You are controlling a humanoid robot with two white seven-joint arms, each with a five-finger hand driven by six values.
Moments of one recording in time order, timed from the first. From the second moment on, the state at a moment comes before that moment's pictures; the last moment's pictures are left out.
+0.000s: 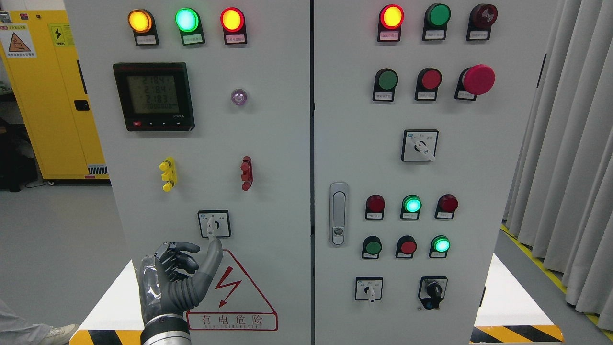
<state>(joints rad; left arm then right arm) -0.34 -0.14 -0.10 -2.00 -0.23 0.60 0.41 0.12 0.12 0.05 -0.13 0.00 -0.09 -0.24</state>
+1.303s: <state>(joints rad) -0.40 -0.15 -0.10 -1.94 -0.23 0.63 0.43 0.12 0.12 0.05 -0.13 0.00 -0.09 -0.24</state>
